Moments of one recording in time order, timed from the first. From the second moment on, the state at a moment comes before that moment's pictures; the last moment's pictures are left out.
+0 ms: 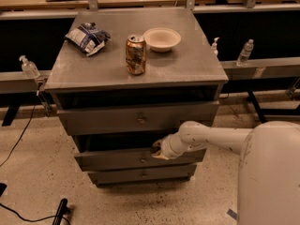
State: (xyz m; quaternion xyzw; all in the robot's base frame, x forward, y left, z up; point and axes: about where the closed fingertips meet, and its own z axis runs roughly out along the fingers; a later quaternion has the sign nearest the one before) arm 0.622 -0.040 0.427 -0.70 0.65 0.11 0.29
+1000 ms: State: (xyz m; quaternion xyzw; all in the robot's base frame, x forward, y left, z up) arm 0.532 -0.018 0.439 -0.71 0.60 0.24 0.29
